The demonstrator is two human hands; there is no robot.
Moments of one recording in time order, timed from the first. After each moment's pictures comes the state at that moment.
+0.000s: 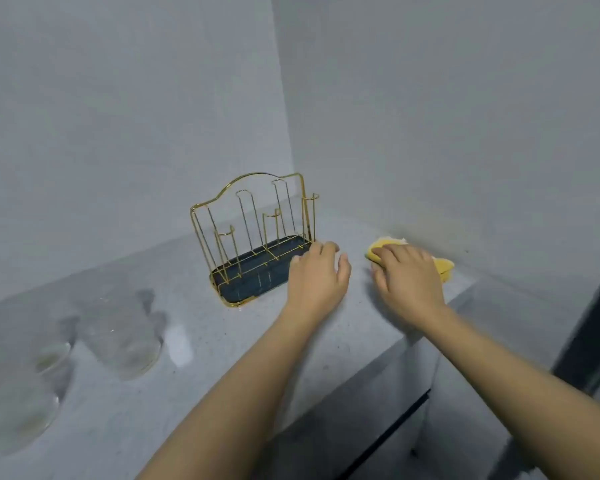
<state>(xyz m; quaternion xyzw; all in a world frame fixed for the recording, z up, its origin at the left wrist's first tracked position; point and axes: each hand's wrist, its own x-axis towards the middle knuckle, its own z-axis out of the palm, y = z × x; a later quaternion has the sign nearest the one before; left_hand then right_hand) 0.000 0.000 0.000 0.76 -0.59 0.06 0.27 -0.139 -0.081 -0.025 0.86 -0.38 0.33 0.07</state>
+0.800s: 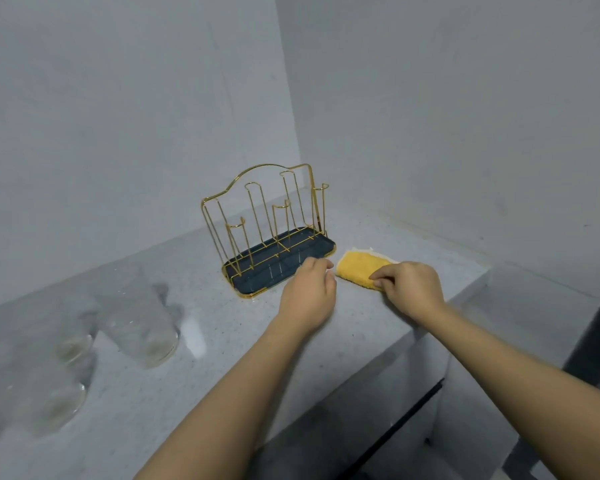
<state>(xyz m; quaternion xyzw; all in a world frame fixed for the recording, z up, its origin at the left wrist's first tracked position) 0.026 0.029 -0.026 0.76 -0.59 -0.02 0.26 -0.130 -0.074 -0.048 0.86 -0.43 0.28 -0.10</state>
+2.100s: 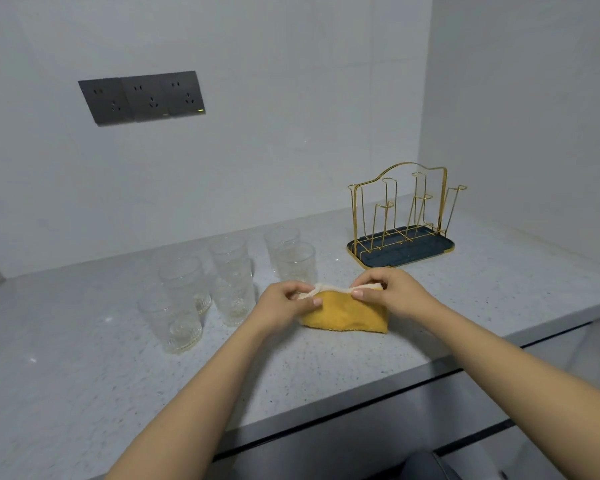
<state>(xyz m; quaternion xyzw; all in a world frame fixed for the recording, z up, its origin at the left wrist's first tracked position) 0.147 0.287 -0.001 0.76 -0.38 -0.22 0.48 -0.002 0.122 0.007 0.86 -0.18 0.18 -0.44</state>
